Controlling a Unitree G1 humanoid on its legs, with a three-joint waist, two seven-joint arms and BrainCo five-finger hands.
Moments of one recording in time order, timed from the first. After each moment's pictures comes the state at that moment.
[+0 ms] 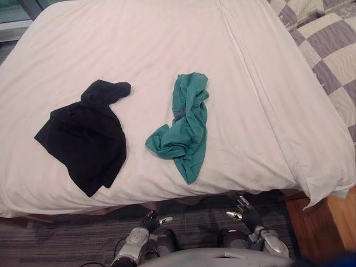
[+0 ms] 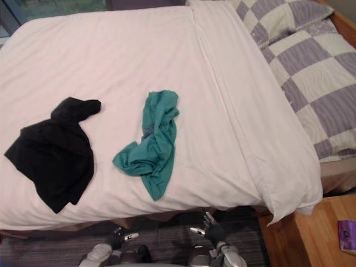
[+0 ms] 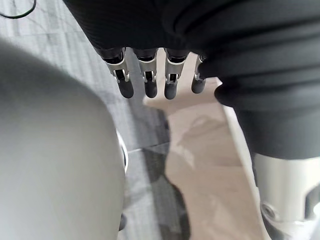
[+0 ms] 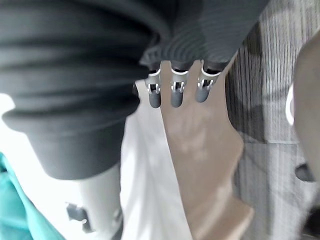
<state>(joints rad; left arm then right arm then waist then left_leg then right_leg) 0.06 0.10 -0.06 0.90 0.03 0.03 0.00 0.09 -0.10 0.03 0.91 0.11 -0.36 0.31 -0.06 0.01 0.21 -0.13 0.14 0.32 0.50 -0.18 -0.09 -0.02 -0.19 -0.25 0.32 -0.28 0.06</state>
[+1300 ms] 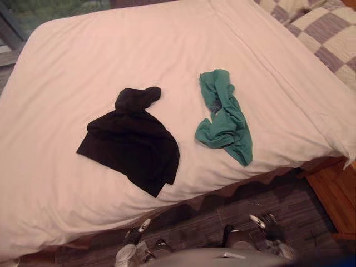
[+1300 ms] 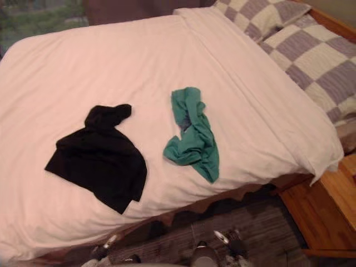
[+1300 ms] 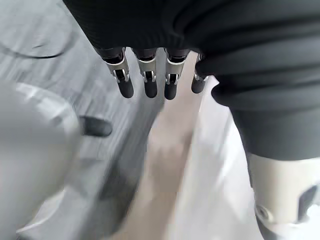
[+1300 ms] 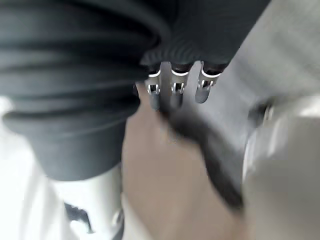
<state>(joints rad) 0.11 0.09 0.30 1.06 -0.67 -0.06 0.25 0.20 -0.09 -0.41 1.06 0.33 -0.33 0.11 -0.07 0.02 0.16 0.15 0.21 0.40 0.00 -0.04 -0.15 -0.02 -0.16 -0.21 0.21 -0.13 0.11</state>
